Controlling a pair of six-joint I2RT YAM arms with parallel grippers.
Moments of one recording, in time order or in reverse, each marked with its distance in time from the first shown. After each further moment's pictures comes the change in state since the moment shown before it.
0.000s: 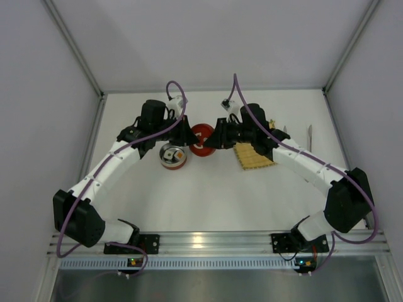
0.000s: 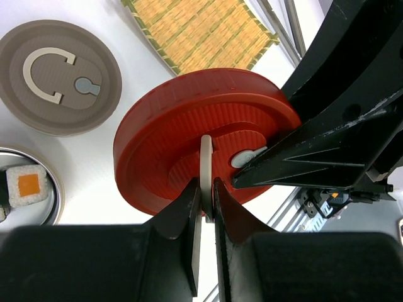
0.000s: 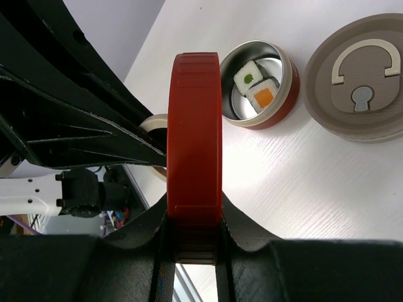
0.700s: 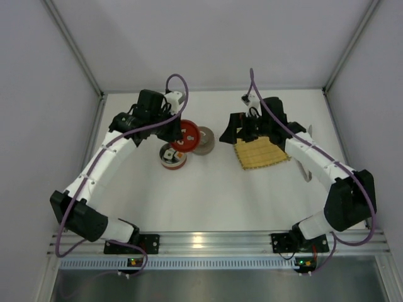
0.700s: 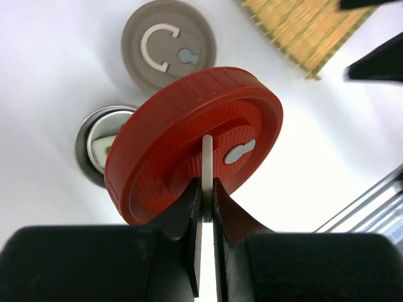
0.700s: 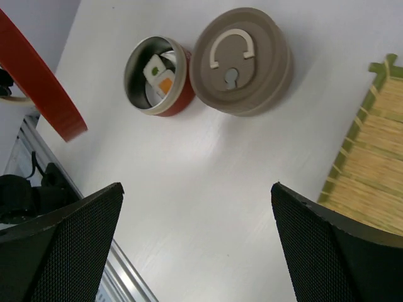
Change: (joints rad) left arm 0.008 0.024 0.227 -0.361 -0.239 0.266; right arm -0.184 0.000 0.019 -0.167 -0.014 -0.186
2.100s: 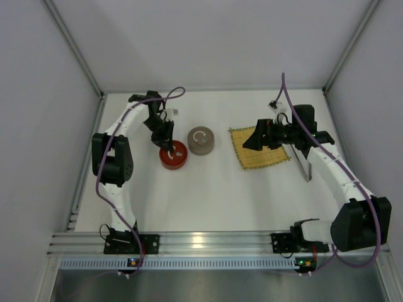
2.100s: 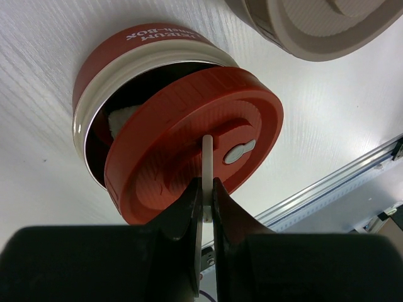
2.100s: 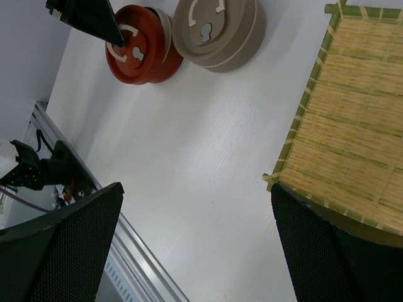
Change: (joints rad) left arm 0.254 0.643 0.290 -0.385 0.164 0.128; right arm -0.278 -0.195 -0.126 -0.178 -0.200 -0.150
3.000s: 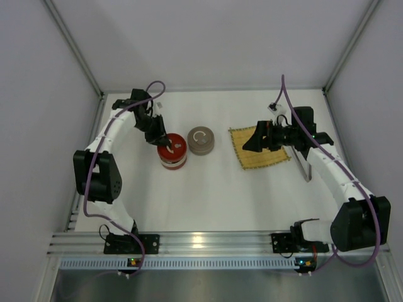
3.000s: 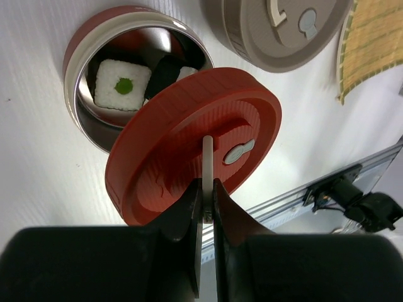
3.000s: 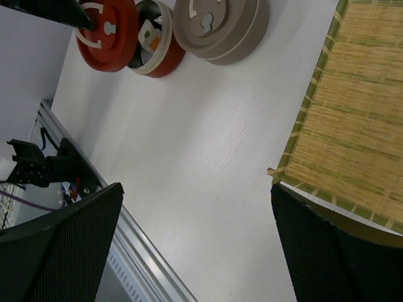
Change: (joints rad) left arm 0.047 -0.243 -0.166 0.143 0.028 -0.355; right arm -0.003 0.001 -0.026 0.000 -0.015 0.016
